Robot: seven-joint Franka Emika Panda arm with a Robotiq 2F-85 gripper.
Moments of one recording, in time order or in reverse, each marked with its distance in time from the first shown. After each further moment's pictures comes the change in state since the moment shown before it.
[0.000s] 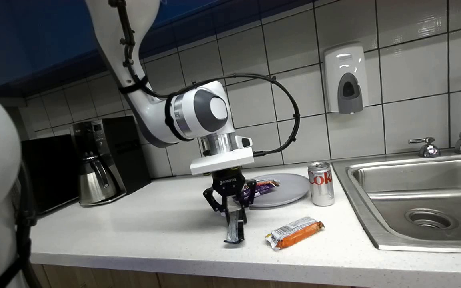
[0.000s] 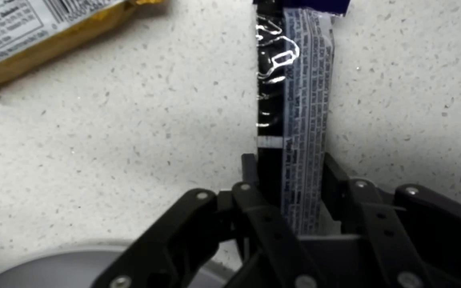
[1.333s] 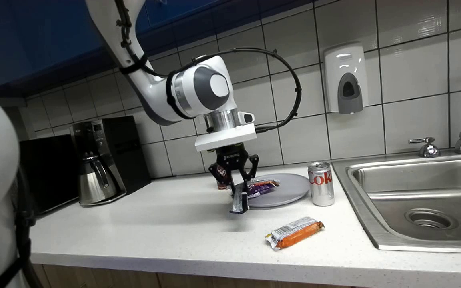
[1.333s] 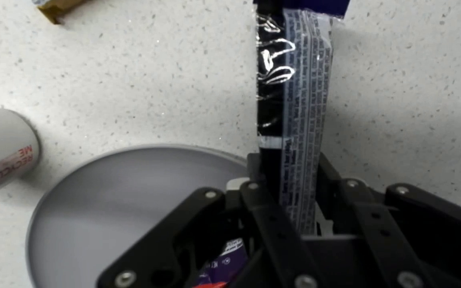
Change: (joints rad) arm -0.010 -0.079 -0.002 0.058 0.059 -0.011 -0.030
